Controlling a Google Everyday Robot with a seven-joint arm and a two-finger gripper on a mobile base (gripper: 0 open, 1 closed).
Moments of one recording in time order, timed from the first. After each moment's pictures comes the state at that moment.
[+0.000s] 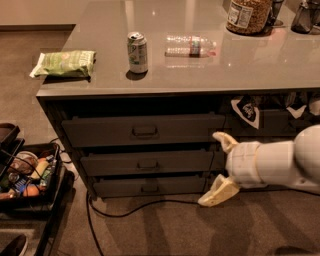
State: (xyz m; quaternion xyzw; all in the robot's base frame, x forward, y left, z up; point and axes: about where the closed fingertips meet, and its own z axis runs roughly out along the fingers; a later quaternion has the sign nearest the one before) arm 0.449 -0.130 0.759 -0.57 0.71 0.12 0.39
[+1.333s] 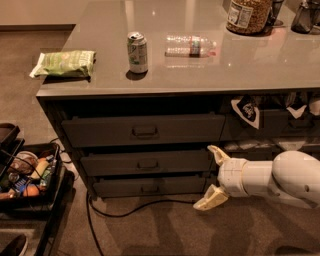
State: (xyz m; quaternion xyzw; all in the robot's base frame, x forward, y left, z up) arm 0.476 -0.131 0.668 -0.56 0.71 0.12 0.41
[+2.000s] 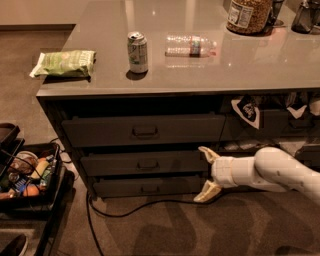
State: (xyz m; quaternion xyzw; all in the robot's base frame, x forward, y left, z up) arm 0.540 -0.141 0.575 -0.62 0.65 0.14 0.42
